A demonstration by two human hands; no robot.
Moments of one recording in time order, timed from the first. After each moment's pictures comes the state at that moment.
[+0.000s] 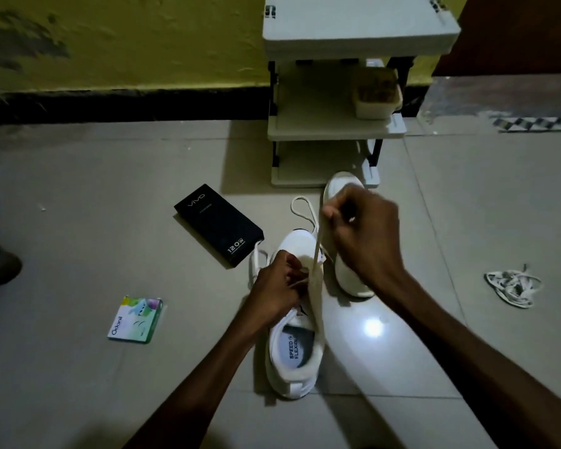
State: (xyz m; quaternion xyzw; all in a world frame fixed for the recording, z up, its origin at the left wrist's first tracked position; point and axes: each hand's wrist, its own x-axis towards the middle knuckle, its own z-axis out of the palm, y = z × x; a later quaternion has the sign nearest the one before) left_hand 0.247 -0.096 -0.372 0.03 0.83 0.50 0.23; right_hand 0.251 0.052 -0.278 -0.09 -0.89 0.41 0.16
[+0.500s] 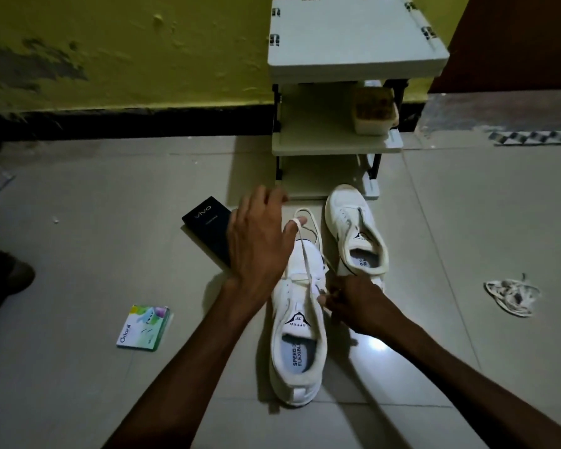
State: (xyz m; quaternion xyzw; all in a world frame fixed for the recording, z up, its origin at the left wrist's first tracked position) left_hand 0.211 -0.093 -0.285 0.13 0.95 0.22 -0.18; right_hand 0.289 0.063 -0.336 -0.05 -0.93 0.30 -0.20
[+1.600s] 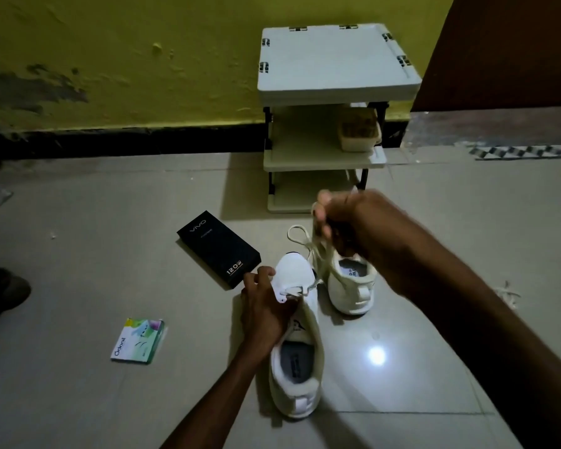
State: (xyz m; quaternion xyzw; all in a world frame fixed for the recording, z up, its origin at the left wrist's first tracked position) left_hand 0.258 -0.090 -0.377 -0.04 0.92 0.37 0.06; right_hand 0.272 0.061 -0.175 -0.08 -0.73 0.66 -0.13
